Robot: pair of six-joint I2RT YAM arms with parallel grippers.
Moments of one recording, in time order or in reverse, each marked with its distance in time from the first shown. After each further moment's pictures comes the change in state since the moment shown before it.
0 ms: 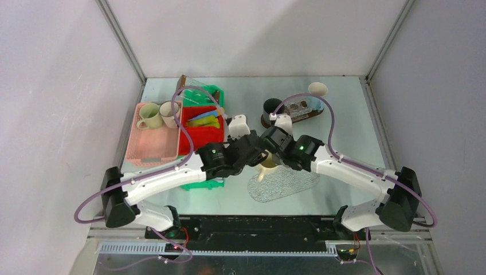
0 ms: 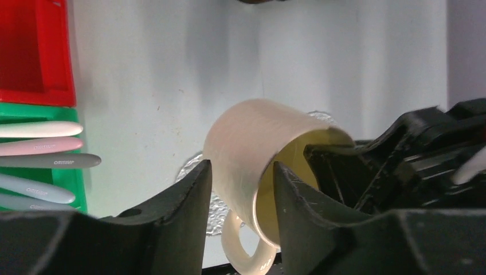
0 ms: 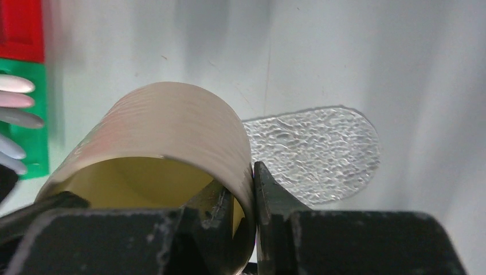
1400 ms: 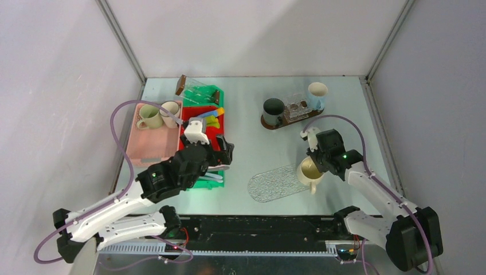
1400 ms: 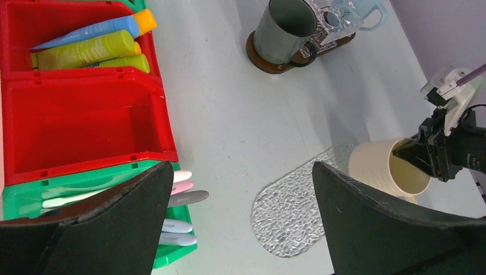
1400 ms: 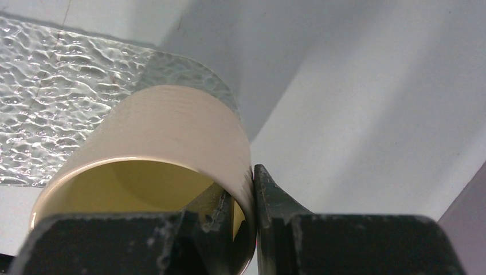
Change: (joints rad) left arm 0.097 -0.579 -0.351 0.201 -0.040 0.438; right arm -0.605 -0.332 -0.517 0.220 -0.407 -0.900
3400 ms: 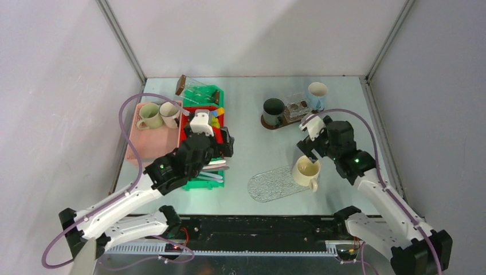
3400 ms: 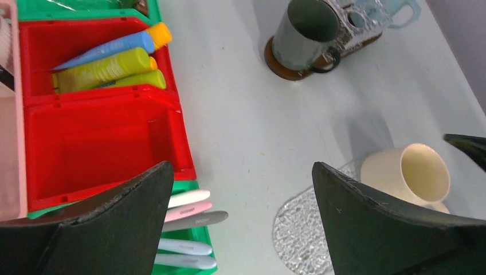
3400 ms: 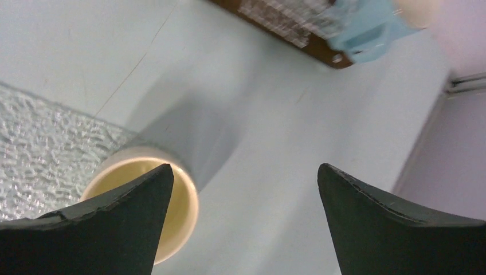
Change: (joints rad) left arm 0.113 0.082 -0.002 0.081 0.087 0.123; right arm 0.011 -0.116 0.074 0.159 -0.117 -0.286
